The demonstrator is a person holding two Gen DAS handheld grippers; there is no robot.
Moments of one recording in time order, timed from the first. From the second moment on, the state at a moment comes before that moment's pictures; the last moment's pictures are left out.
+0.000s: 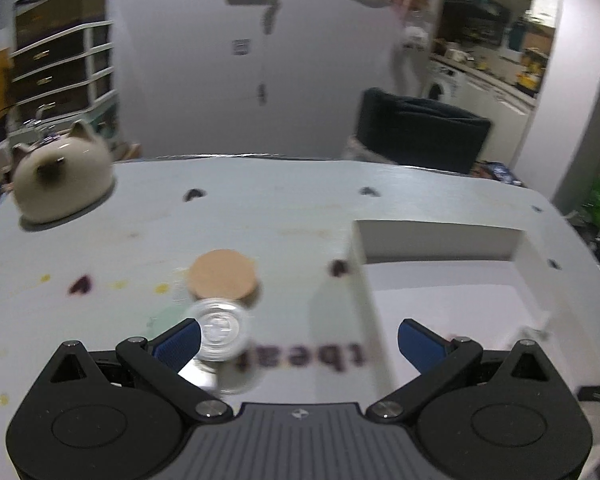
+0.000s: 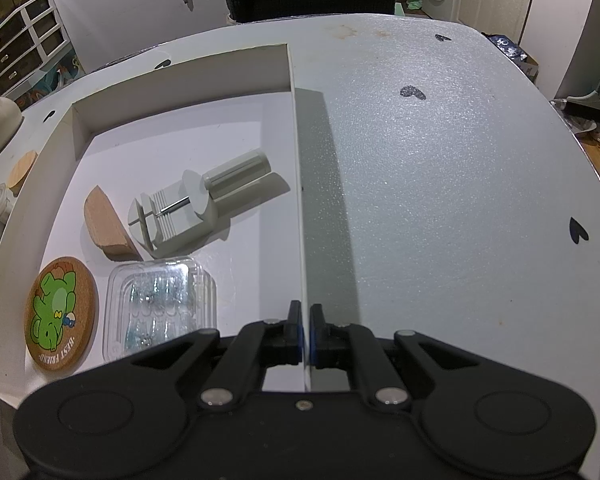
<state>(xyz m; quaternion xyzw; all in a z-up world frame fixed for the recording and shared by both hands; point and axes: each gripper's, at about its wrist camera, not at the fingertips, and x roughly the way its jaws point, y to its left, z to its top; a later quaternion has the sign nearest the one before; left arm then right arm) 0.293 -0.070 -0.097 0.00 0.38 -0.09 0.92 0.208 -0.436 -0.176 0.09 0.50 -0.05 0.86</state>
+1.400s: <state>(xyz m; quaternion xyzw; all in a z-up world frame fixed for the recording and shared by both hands) 0.329 -0.042 -0.146 0.03 0.39 -0.10 0.91 0.208 -0.437 -0.176 0.09 0.50 -0.05 0.86</state>
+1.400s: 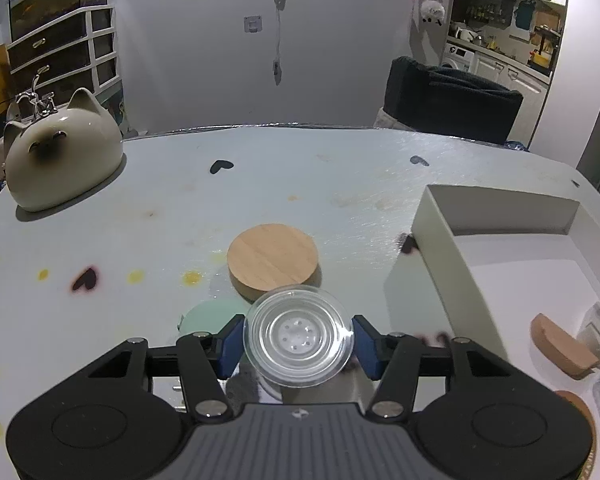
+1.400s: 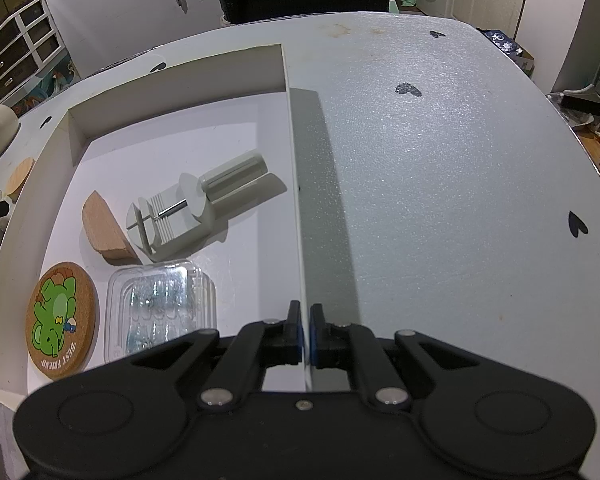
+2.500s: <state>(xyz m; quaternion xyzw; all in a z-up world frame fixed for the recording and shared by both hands) 0.290 -0.174 -0.129 0.08 0.41 -0.28 0.87 0.208 -0.436 -0.176 0.09 0.51 -0.05 0.86</state>
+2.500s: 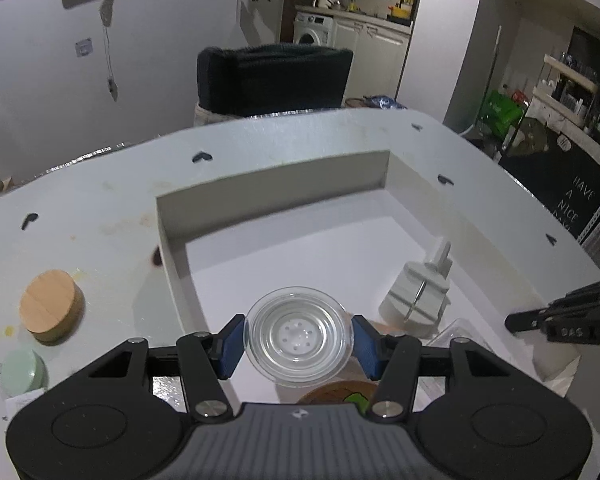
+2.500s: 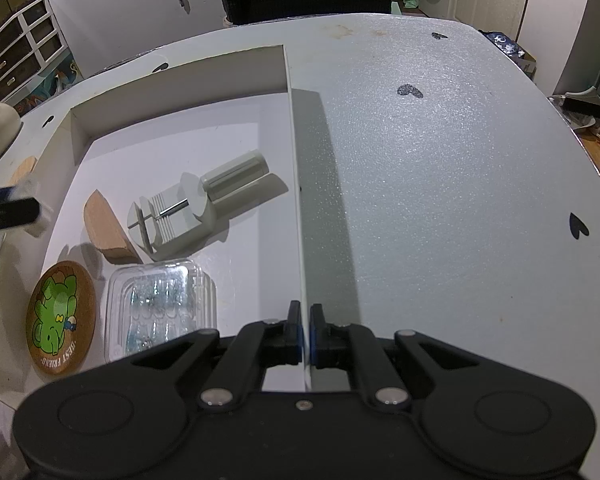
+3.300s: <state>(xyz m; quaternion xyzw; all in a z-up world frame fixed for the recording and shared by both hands) 0.288 -0.174 -0.142 0.09 0.41 -0.28 0.86 0.208 -0.437 -0.176 0.09 0.50 -0.05 0.86</state>
